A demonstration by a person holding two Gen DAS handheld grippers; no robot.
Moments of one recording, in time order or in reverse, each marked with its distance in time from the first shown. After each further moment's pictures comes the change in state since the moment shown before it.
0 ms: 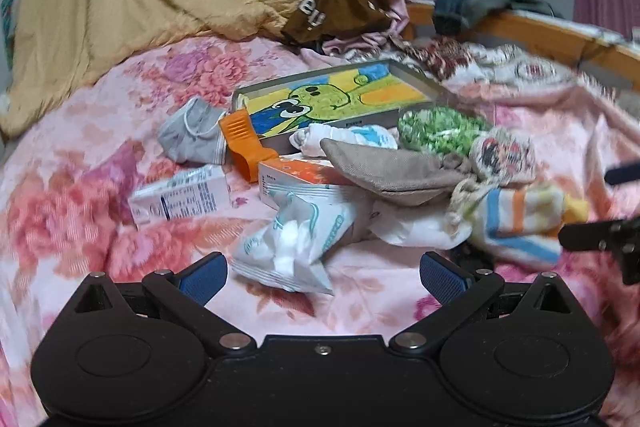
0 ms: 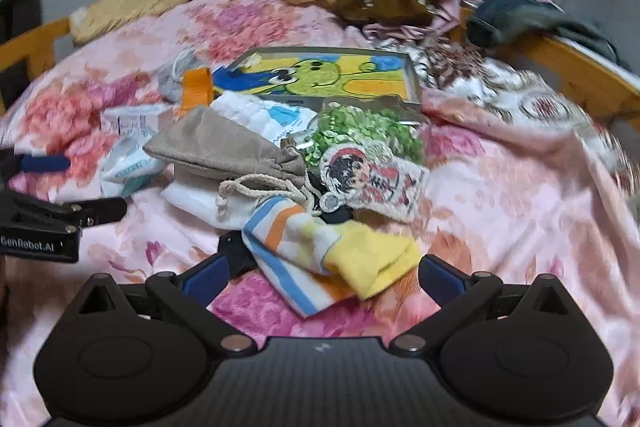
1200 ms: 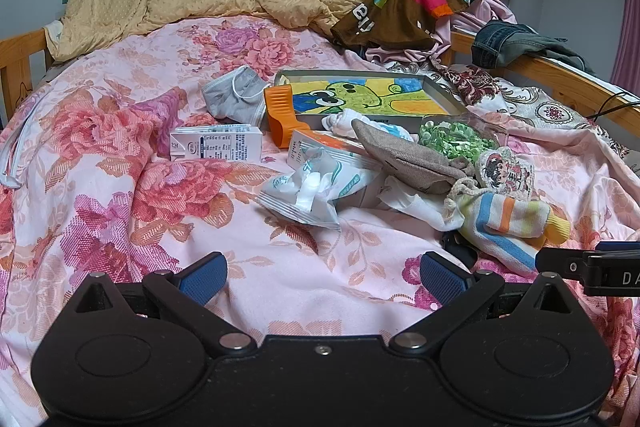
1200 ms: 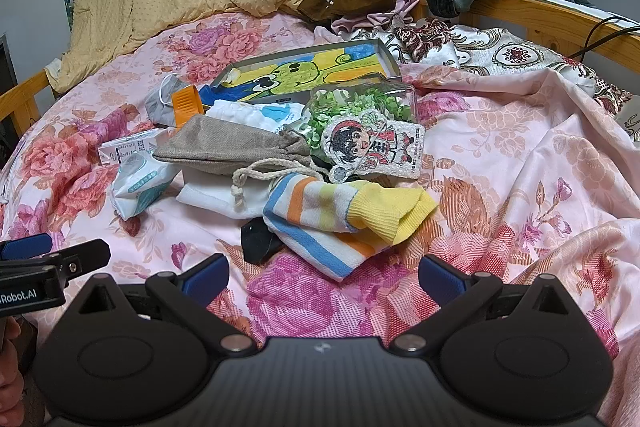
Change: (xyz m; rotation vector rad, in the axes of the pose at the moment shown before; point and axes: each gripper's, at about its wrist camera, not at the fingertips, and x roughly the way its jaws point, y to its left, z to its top) left arm -0.043 0.005 -0.040 -0.255 -0.038 0.035; right arm -0.013 0.012 -0.032 0.236 -0.037 0.000
